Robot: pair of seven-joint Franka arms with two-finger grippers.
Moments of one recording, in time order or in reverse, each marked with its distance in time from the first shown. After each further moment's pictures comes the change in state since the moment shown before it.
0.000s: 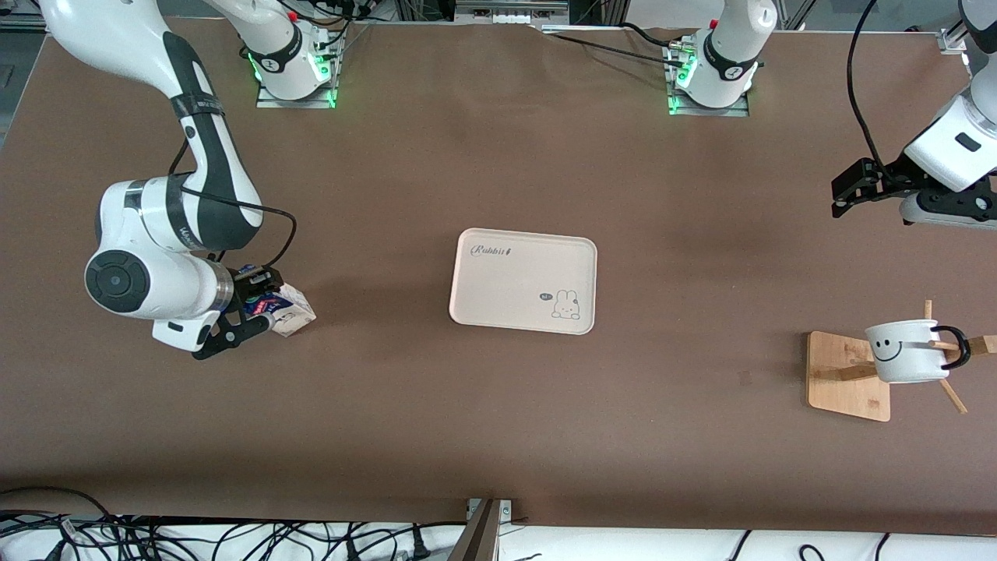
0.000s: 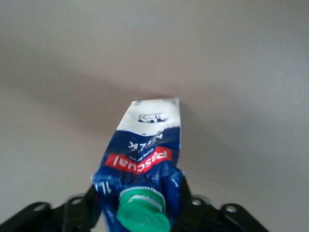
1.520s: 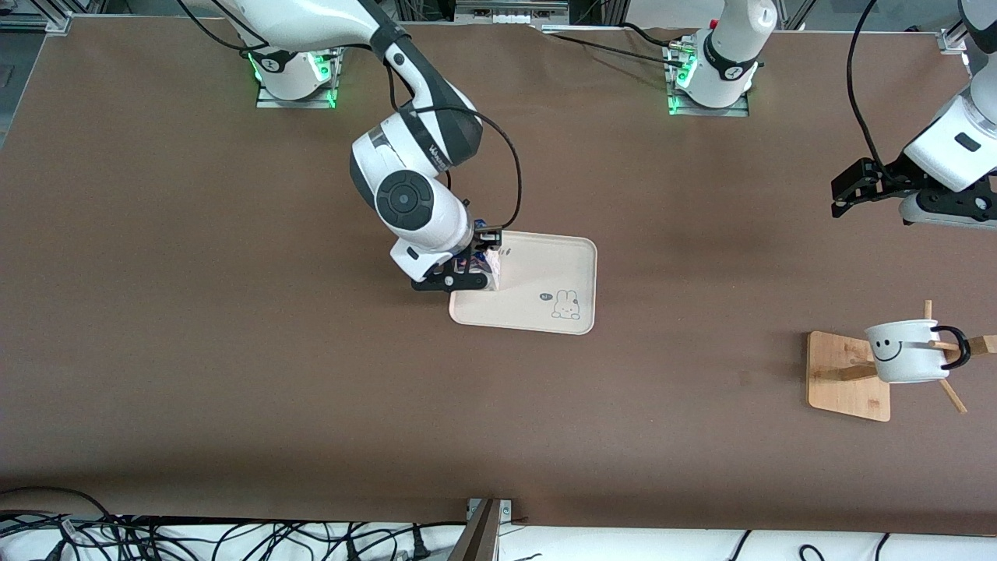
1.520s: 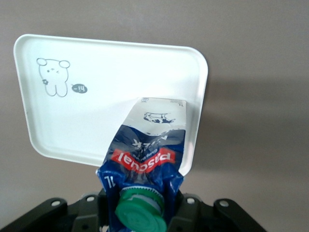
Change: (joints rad) left arm 0.000 0.000 0.000 0.000 0.000 0.000 0.000; right arm 0.470 0.137 0.033 0.187 0.271 0.109 0.852
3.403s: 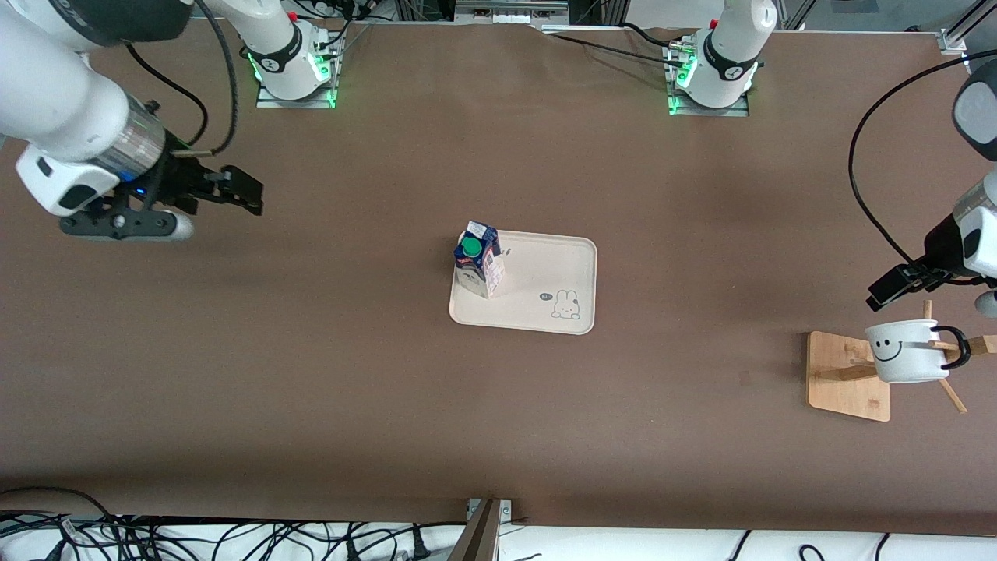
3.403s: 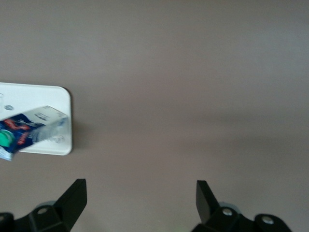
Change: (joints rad) left arm 0.125 0.130 0.012 -0.150 -0.016 0.534 -0.358; right arm -0.034 -0.526 -0.441 -0.117 -0.167 -0.411 -0.346
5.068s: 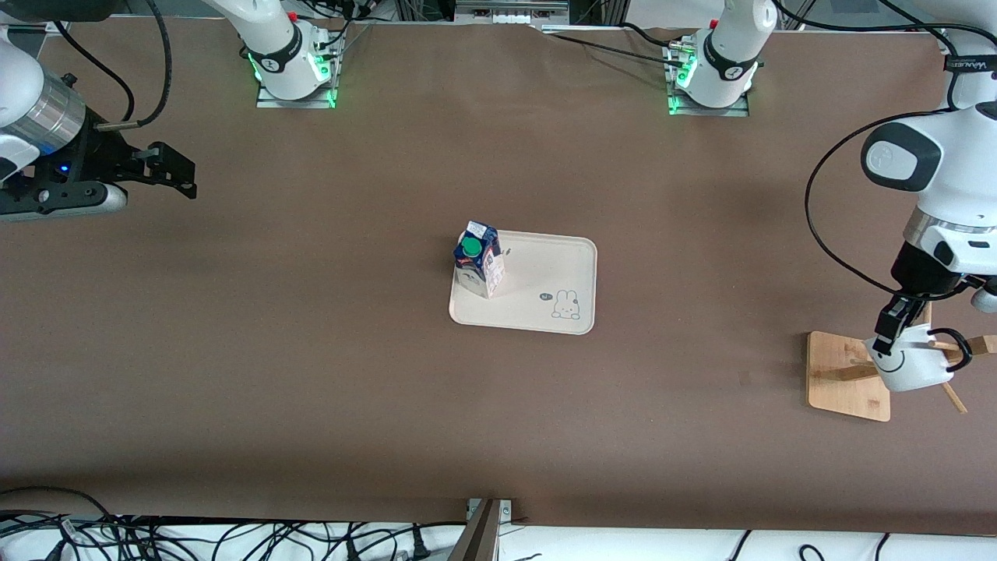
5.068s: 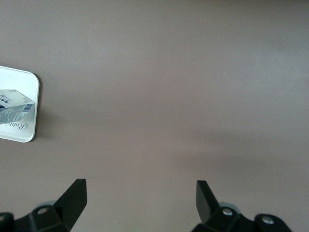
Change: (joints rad) left arm 0.053 0.086 -0.039 -0.249 -0.304 0.682 -0.010; right arm -0.367 -0.089 0.322 -0.095 -0.106 0.056 -0.180
